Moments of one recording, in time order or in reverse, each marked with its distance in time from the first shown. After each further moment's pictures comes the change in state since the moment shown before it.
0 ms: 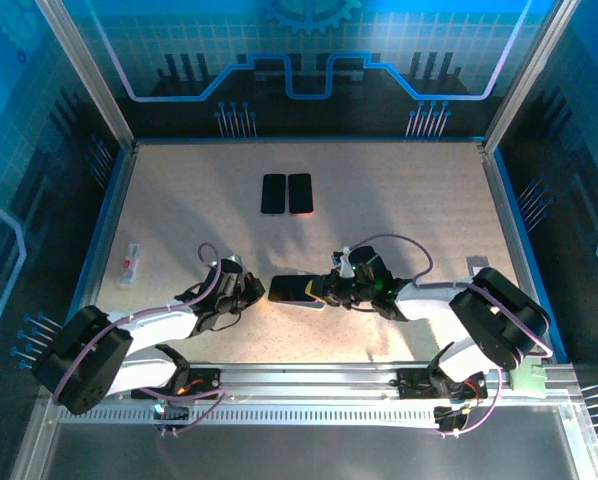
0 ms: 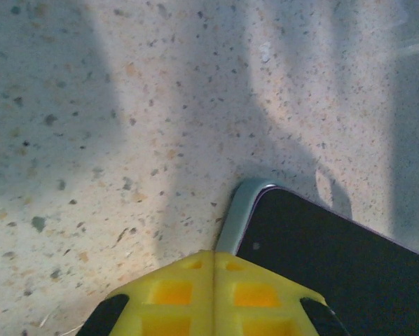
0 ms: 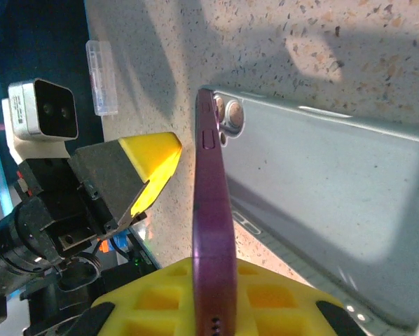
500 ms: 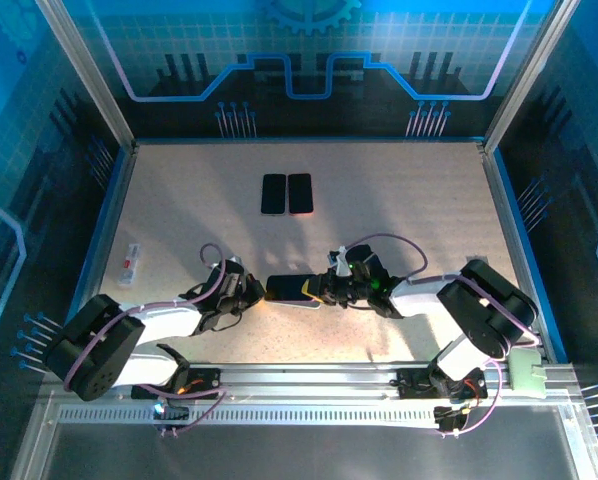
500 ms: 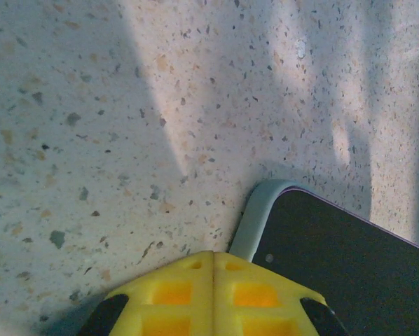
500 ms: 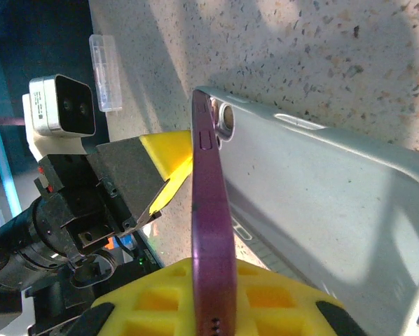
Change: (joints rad) left arm 0.006 0.083 -0.005 0.065 0.006 -0.008; right arm -0.003 0.078 0.019 0.069 -0.037 0.008
